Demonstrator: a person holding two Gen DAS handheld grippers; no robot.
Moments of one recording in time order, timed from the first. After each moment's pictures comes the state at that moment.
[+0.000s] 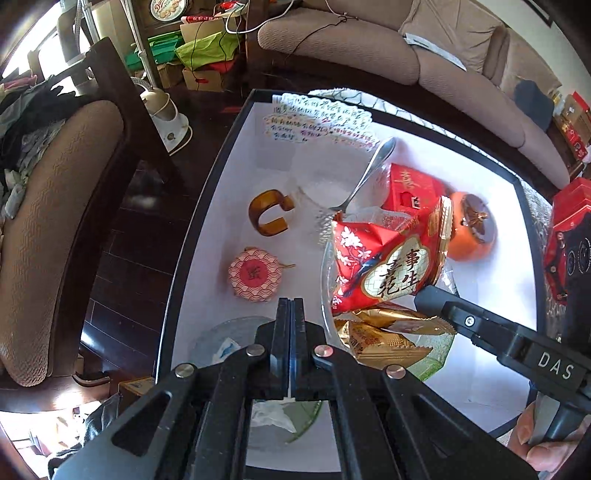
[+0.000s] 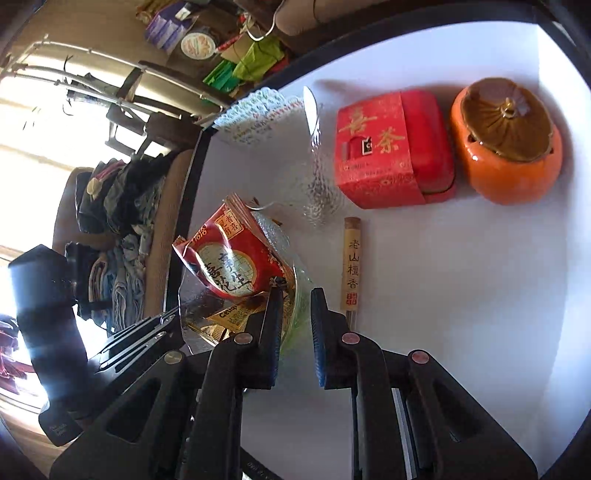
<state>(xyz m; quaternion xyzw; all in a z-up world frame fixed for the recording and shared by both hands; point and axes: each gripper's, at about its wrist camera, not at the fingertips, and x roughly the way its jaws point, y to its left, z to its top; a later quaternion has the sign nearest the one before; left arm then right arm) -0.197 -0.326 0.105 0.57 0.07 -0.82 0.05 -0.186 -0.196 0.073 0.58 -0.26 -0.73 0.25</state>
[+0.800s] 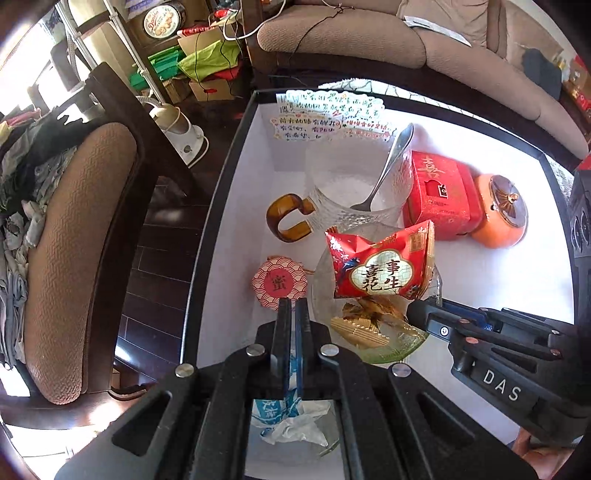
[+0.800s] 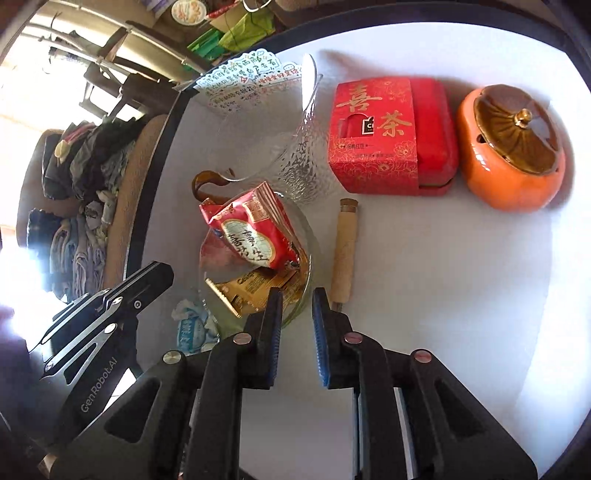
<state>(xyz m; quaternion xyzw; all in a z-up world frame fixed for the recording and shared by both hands) -0.188 -0.314 0.118 0.57 0.00 -0.82 0.08 -0.172 -0.193 0.079 0.62 -0.17 -0.73 0.23</state>
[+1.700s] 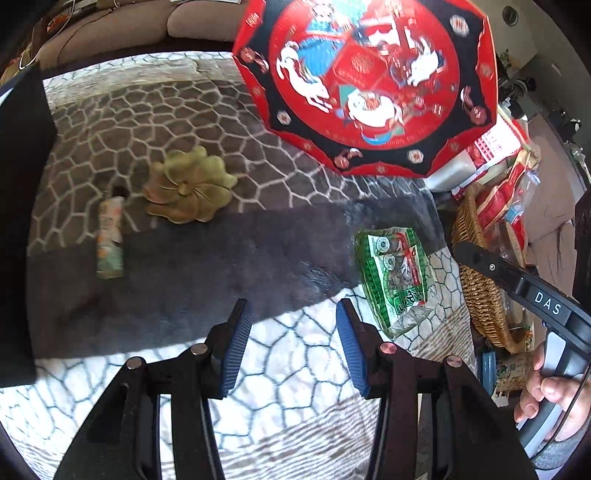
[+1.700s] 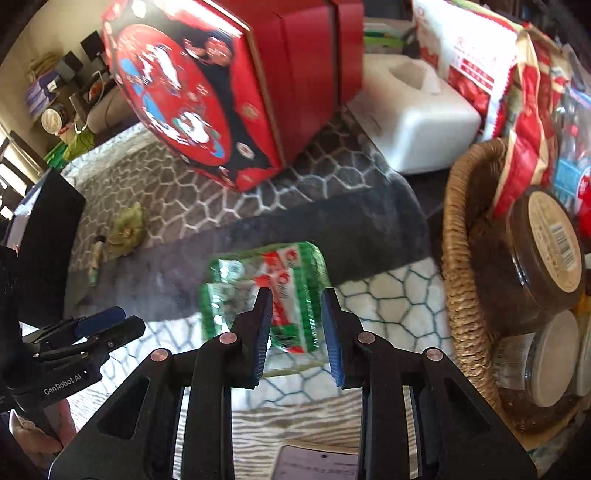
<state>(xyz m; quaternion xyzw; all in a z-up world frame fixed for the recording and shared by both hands) -0.123 0.125 0.044 0.57 0.06 -0.79 -0.23 0.017 0.312 0.102 0.53 -0.12 -0.84 -0.09</state>
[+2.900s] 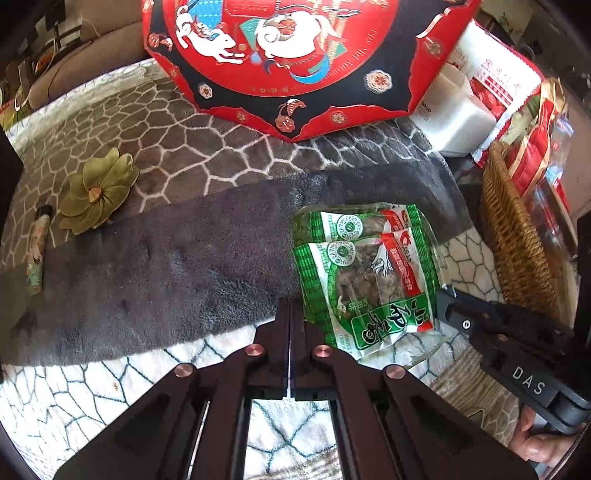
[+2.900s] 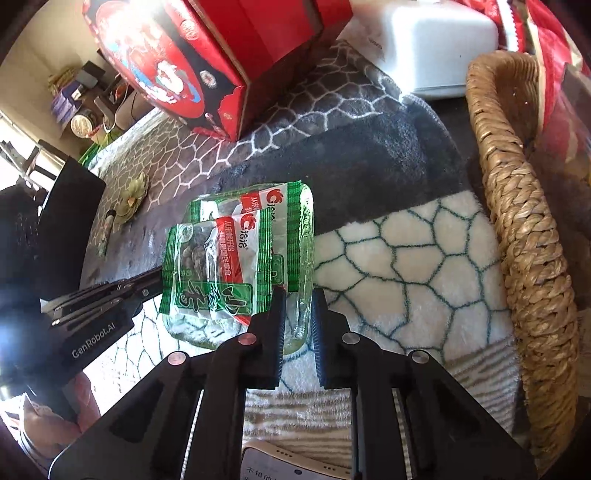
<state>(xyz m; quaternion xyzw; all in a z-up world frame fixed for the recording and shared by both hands) -0.115 0.201 0.016 0.55 0.00 -0.81 -0.20 0.034 0.330 0.038 0.53 -0.19 -0.83 0.00</state>
